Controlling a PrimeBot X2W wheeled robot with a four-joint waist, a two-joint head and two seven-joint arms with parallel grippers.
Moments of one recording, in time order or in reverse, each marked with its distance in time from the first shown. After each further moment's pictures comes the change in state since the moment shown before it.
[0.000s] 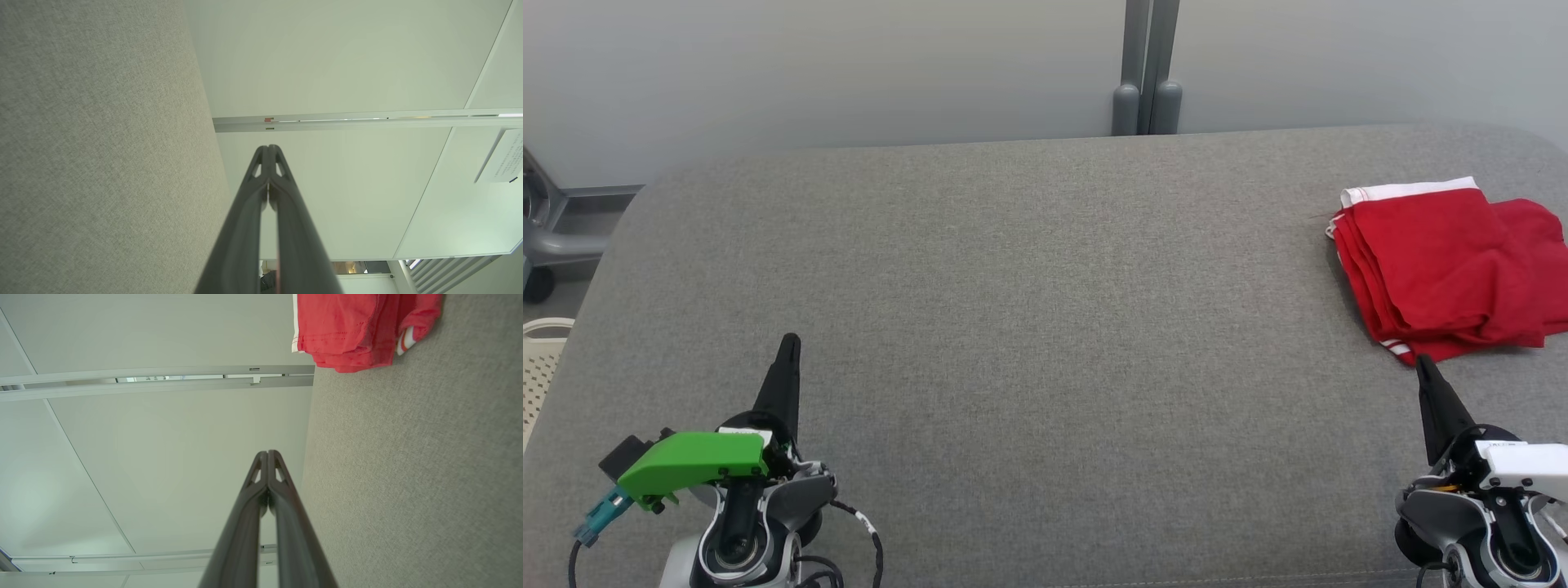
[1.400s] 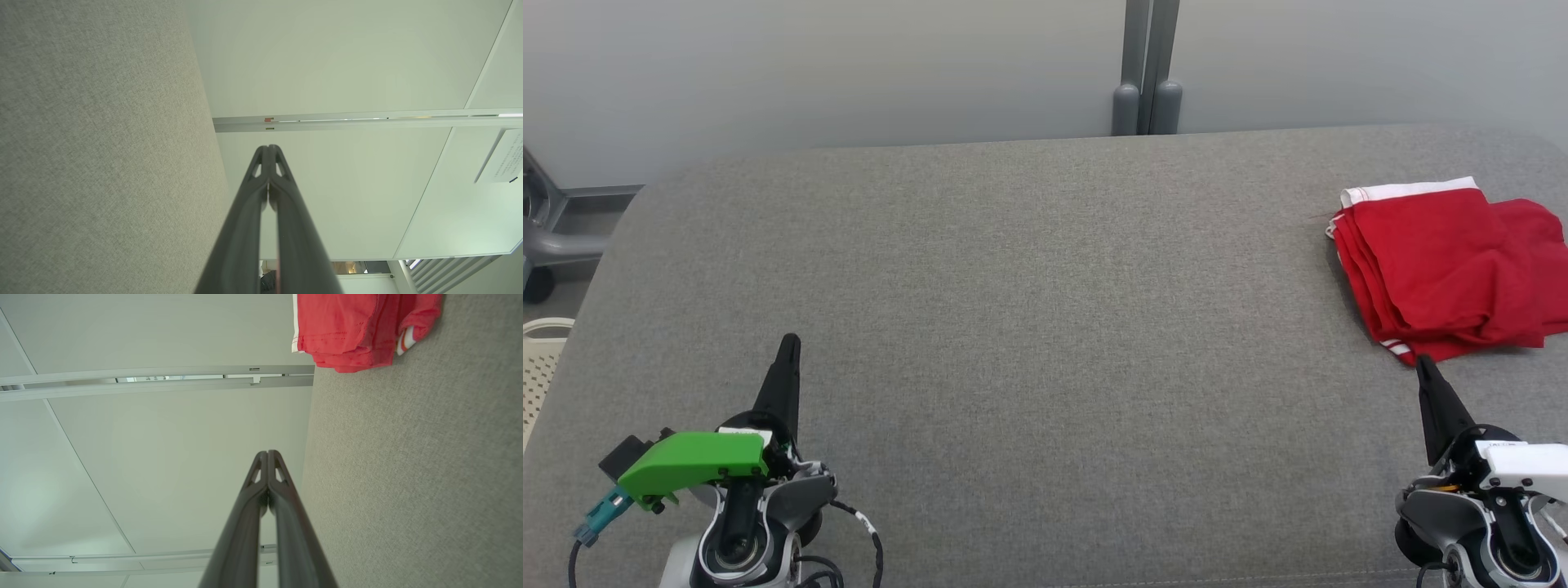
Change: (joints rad) left arm 0.000 0.000 0.000 0.000 0.000 0.000 0.000; right arm 0.000 0.000 0.000 0.000 0.000 0.000 0.000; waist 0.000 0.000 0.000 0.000
